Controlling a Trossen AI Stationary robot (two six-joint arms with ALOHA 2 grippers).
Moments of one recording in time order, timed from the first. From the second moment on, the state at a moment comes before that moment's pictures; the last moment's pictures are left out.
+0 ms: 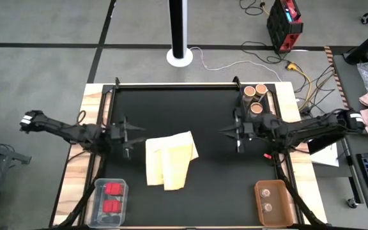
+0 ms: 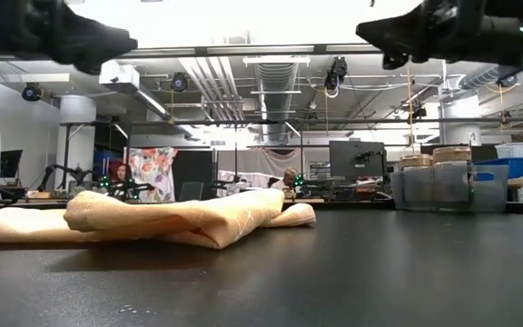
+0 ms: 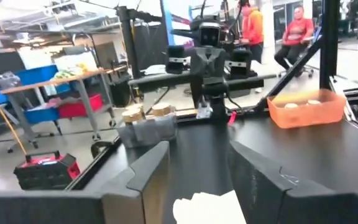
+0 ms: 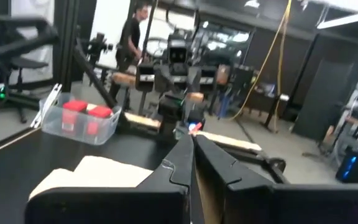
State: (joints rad) left arm -0.27 0.48 0.21 0.31 -0.41 0.19; right arm -0.05 0.99 0.30 0.78 -0.12 -0.25
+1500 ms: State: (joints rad) left arm -0.26 0.09 0.04 0.02 -0.84 0.04; right arm -0.06 0.70 0.01 0.87 -0.13 -0.03
